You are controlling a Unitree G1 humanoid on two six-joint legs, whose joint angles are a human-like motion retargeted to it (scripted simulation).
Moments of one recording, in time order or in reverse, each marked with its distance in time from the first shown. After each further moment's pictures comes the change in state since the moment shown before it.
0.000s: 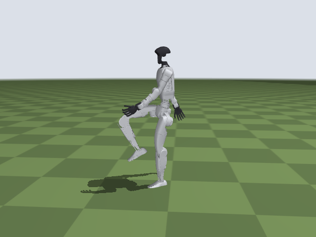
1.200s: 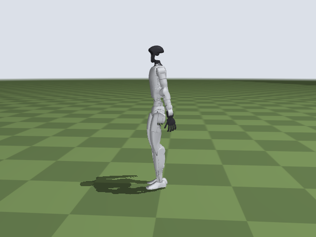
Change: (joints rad) left arm 0.735 0.180 0.214 0.434 0.469 0.123 0.120; right arm -0.242 0.036 0.143 -0.016 -0.034 -0.111 0.113; waist 0.301 -0.128 -0.308; left_leg -0.122 -0.090 0.275 -0.122 0.013 -0.116; right_leg 1.042 0.268 0.023 -1.719 0.010 0.222
